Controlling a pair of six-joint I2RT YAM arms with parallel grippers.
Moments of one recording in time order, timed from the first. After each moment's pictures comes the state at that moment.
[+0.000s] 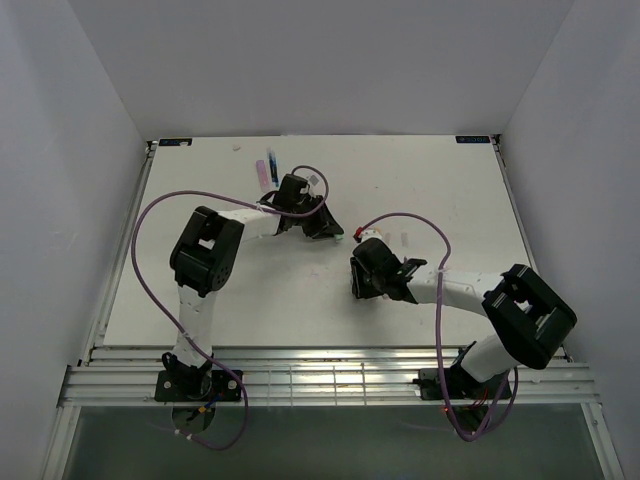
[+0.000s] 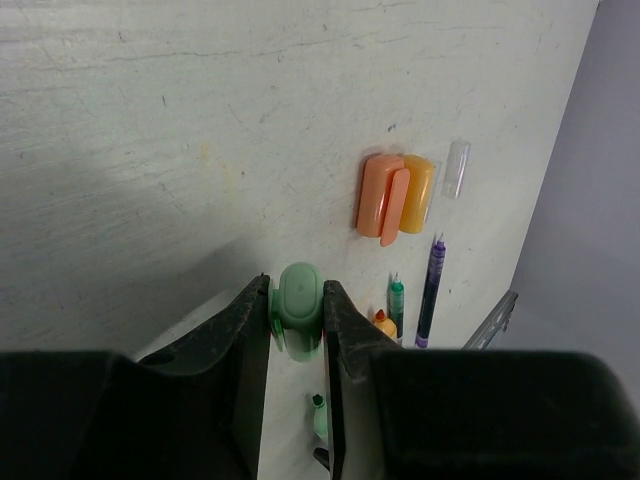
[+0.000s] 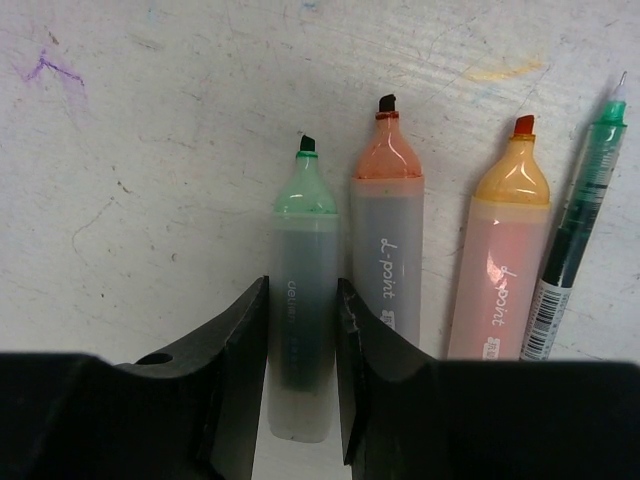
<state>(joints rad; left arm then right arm) -0.50 2.12 1.34 0.01 0.49 -0.83 0.83 1.49 0.70 -0.15 0.14 0.49</state>
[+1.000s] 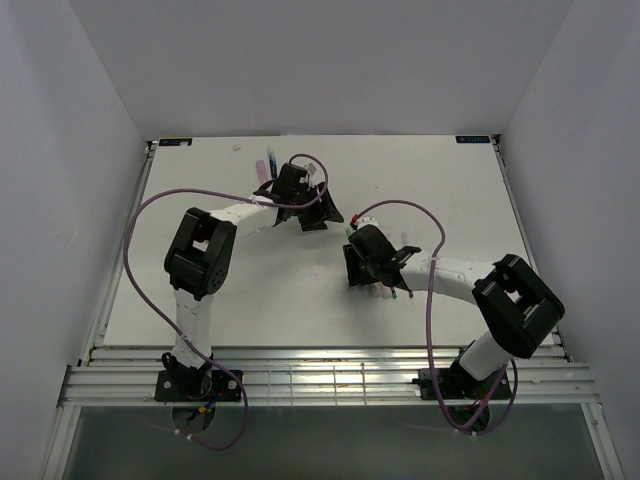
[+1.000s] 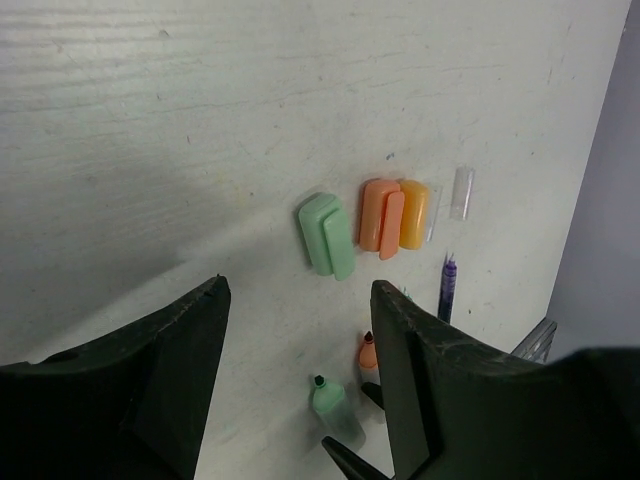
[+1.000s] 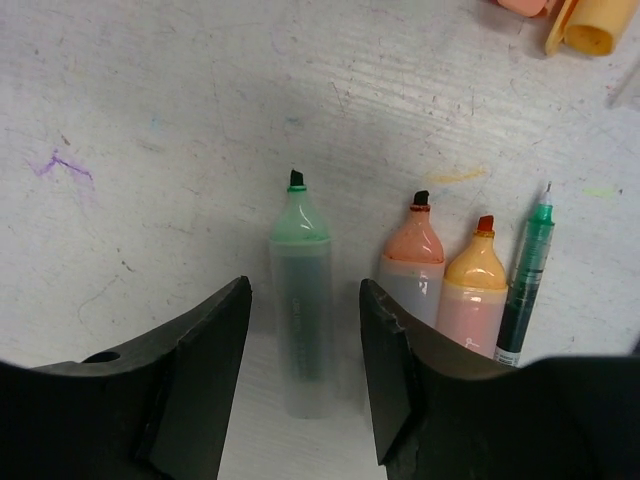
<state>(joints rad) -0.49 2.08 1.42 -0.13 0.38 -0.74 0.79 1.56 0.81 -0.17 0.18 0.43</state>
